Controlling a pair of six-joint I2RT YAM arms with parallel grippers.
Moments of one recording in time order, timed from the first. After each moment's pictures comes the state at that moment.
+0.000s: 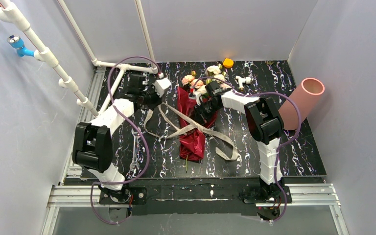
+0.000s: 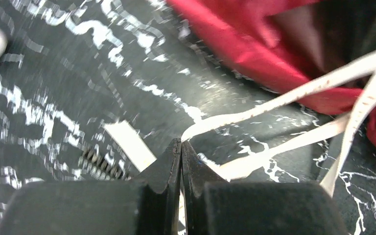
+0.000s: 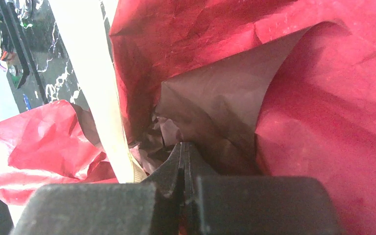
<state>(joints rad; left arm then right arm) -0.27 1.62 1.15 -0.30 0.46 0.65 0.51 2.13 1.48 -0.55 -0.83 -0.24</state>
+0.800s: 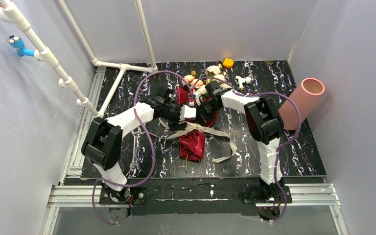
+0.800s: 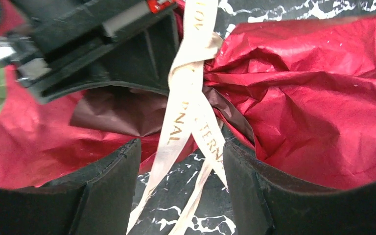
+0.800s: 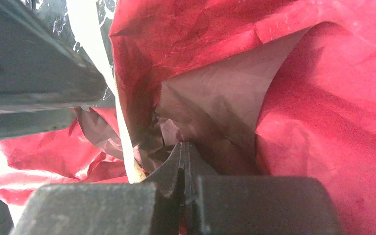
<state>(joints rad) -0.51 1.68 1.16 -0.46 0.67 1.02 0.51 2.13 1.48 -0.55 -0.83 -0.24</state>
